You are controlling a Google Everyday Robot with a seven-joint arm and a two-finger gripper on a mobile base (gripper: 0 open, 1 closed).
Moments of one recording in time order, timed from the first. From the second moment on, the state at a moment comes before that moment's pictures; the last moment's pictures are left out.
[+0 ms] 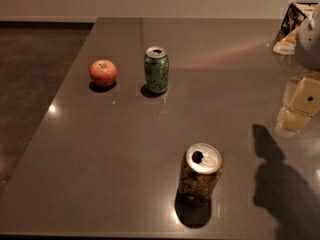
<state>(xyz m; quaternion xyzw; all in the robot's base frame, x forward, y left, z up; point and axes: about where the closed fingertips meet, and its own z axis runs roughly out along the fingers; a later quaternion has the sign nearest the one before) 0.438 -0.217 0.976 -0.60 0.78 -0.03 0.16</state>
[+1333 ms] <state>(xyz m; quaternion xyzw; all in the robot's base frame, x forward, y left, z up) 0.543 -0.185 0.965 -0.54 0.82 0.01 0.19</state>
